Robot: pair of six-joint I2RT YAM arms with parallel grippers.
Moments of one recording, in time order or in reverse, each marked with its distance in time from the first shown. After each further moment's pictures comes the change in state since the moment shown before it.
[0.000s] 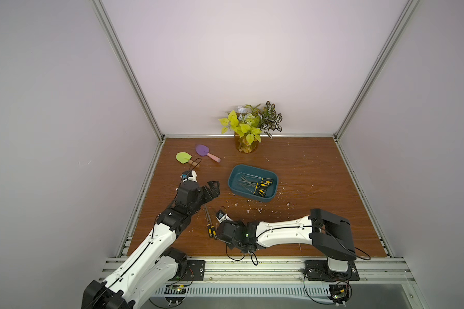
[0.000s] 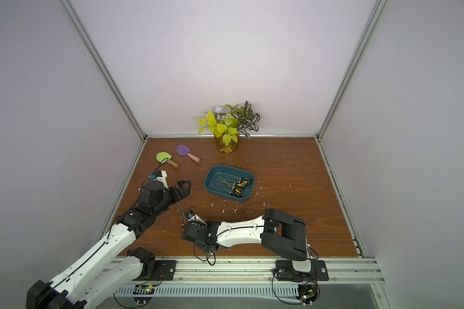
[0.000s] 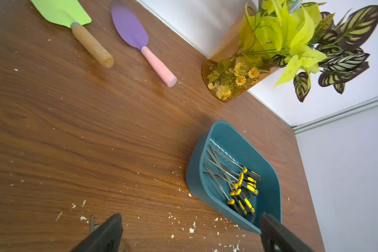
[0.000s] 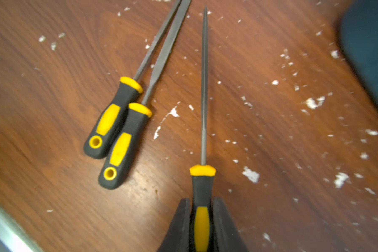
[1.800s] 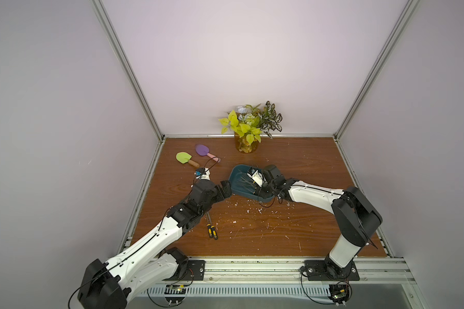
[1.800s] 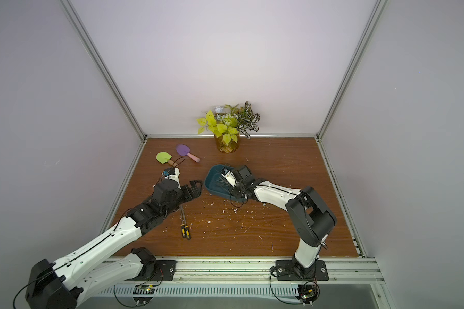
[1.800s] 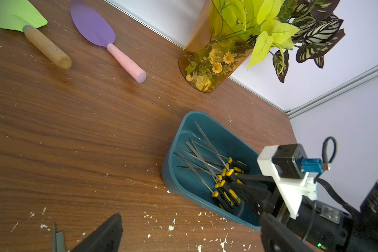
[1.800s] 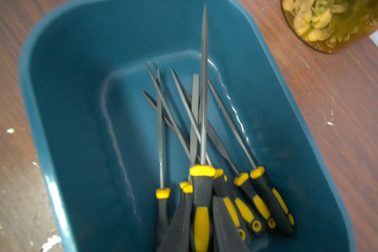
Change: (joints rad) left arm -0.211 0.097 0.070 0.015 -0.164 -0.018; right arm -0.698 -0.142 -0.126 0.215 -0.382 -0.751
